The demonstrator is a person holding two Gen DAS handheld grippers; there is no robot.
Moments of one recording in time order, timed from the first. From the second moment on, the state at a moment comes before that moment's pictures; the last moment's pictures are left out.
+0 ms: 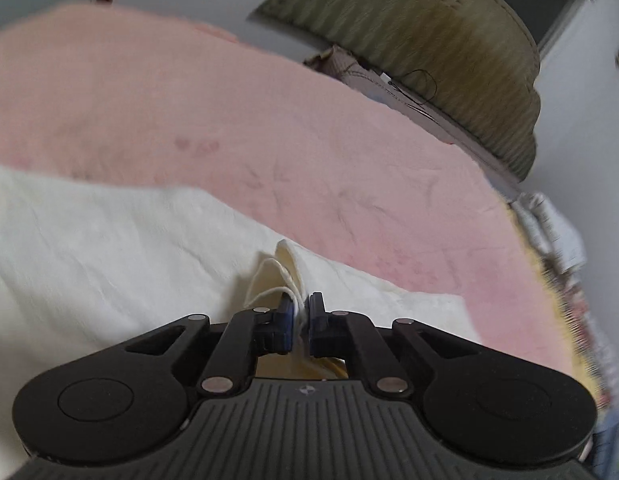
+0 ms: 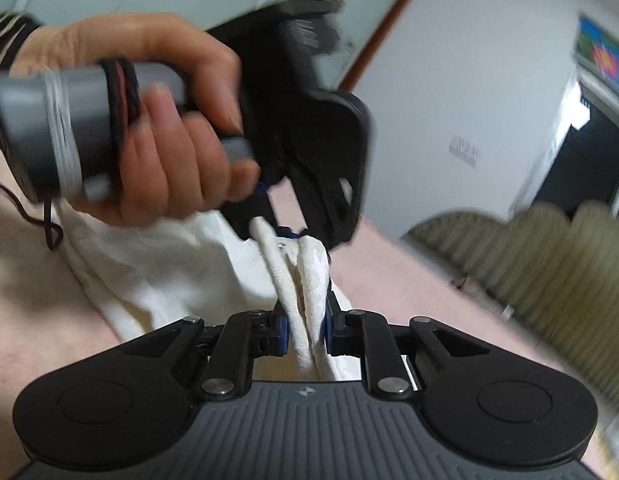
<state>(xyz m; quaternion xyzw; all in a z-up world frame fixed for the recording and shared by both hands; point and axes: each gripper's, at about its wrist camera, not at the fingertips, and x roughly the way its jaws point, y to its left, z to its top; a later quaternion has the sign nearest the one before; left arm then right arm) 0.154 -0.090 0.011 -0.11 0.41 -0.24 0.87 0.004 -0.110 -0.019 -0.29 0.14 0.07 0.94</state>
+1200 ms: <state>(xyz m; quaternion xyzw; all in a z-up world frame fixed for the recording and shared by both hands) 0.045 -0.150 -0.021 0.20 0.31 -0.17 0.91 0.060 -0.281 -0.008 0.05 0.32 0.01 0.95</state>
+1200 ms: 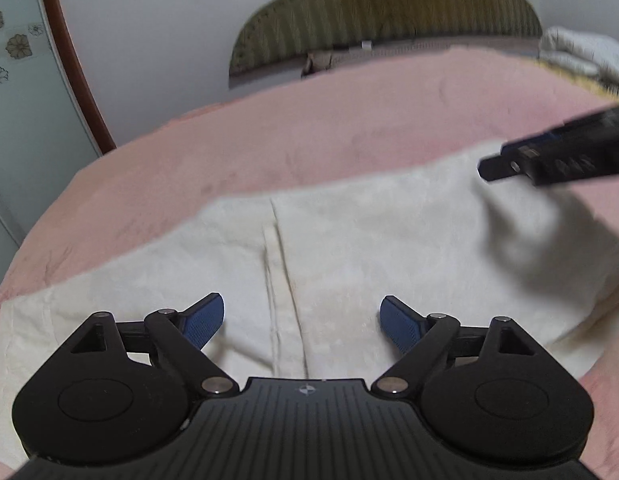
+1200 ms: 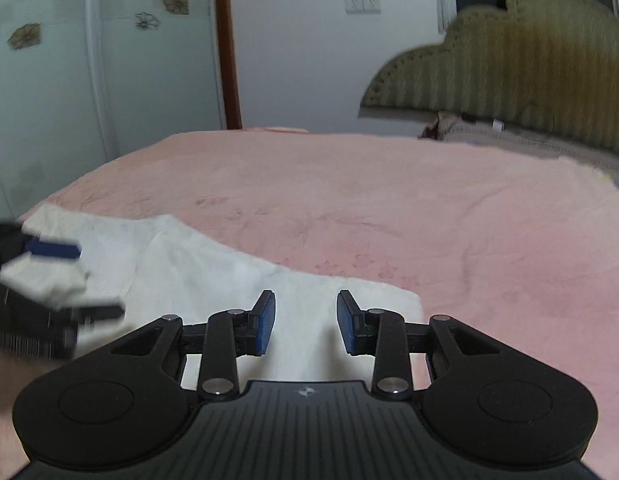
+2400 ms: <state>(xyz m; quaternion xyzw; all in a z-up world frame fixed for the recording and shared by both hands) 0.035 -0.119 -0.041 0.06 0.30 -0.15 0.94 -0.033 -0.301 -0.050 0.08 0.33 -0.11 0.94</state>
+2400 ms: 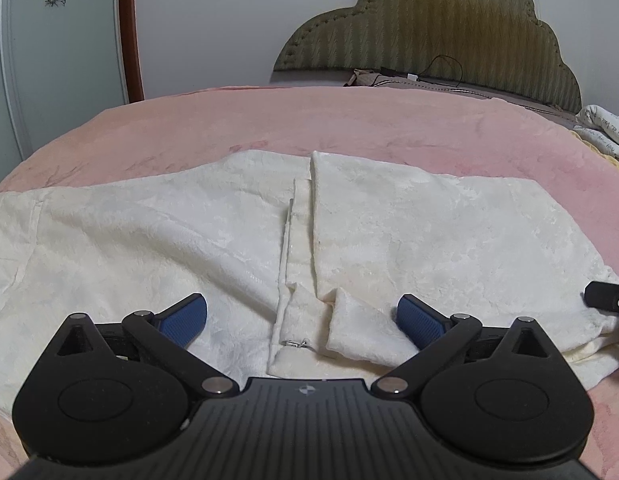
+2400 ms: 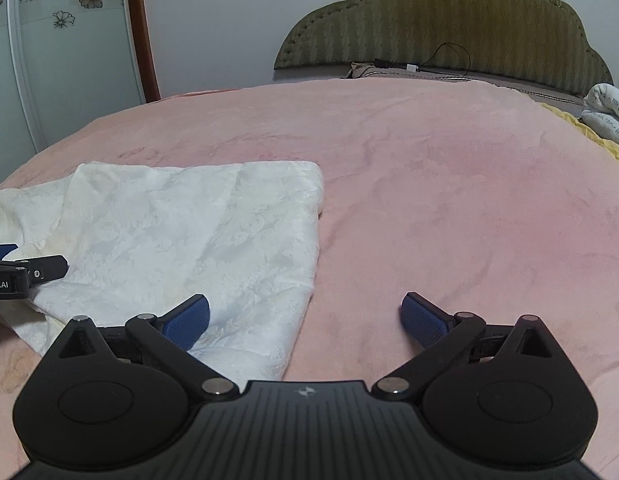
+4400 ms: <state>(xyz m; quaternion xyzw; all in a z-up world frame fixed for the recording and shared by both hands) 0.012 0.133 0.002 -0.12 0.31 0.06 0.94 0.010 -0.025 -0.022 -0.19 0.21 0.17 0.94</state>
